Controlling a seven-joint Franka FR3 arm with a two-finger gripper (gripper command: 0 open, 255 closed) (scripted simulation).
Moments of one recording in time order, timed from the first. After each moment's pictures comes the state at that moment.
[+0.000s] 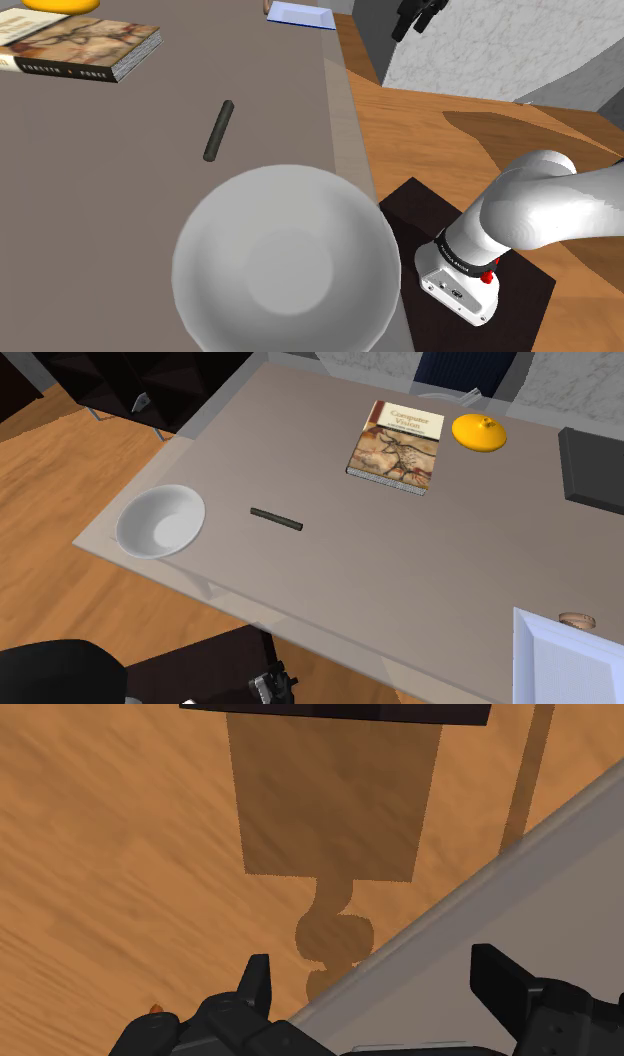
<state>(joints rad) 0.02 -0.81 -0.01 -2.28 -0.01 1.72 -0.09</state>
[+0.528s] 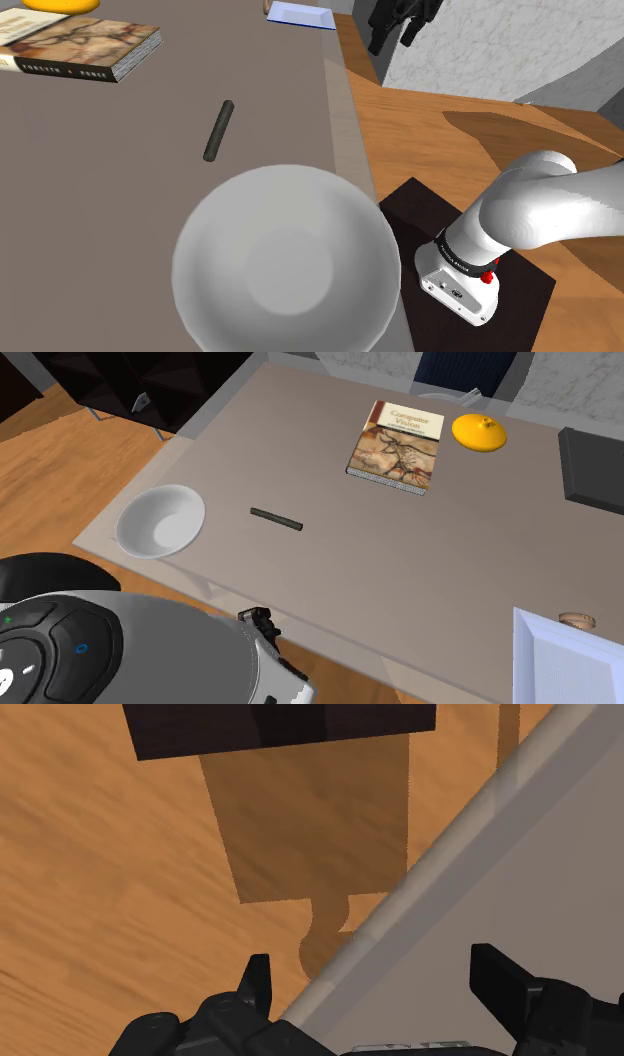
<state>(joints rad) 0.00 -0.80 0.17 -2.27 0.06 1.67 0.18</state>
